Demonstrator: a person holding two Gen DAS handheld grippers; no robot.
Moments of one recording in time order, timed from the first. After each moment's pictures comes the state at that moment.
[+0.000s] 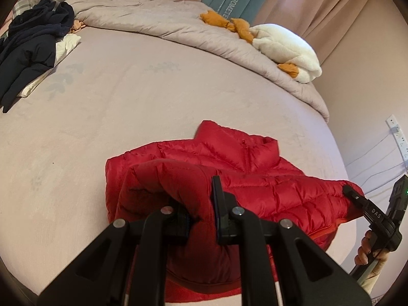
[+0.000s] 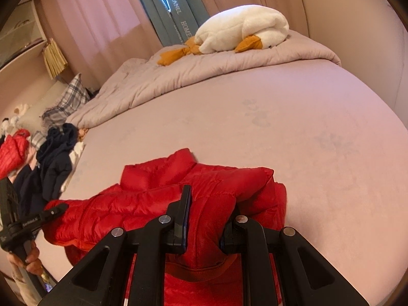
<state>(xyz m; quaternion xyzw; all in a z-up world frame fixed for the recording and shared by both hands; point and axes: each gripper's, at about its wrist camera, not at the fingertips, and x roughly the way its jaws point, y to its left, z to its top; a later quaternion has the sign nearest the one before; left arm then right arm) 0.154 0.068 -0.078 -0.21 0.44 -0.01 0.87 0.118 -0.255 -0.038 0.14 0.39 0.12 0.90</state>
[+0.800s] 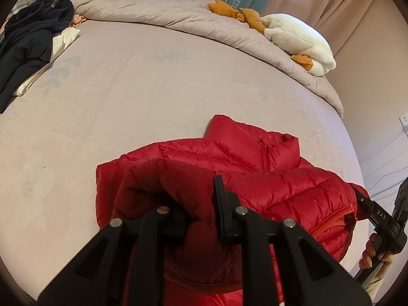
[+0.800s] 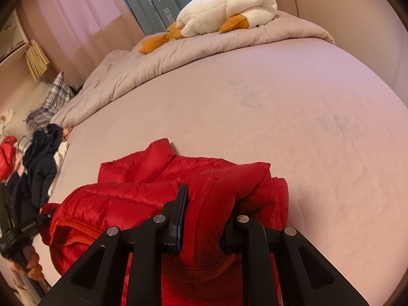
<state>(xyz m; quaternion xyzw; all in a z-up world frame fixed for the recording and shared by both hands) 0.181 0.066 -0.105 -0.19 0.46 0.00 0.87 0.145 -0.261 -0.068 0.16 0.42 0.10 0.89</state>
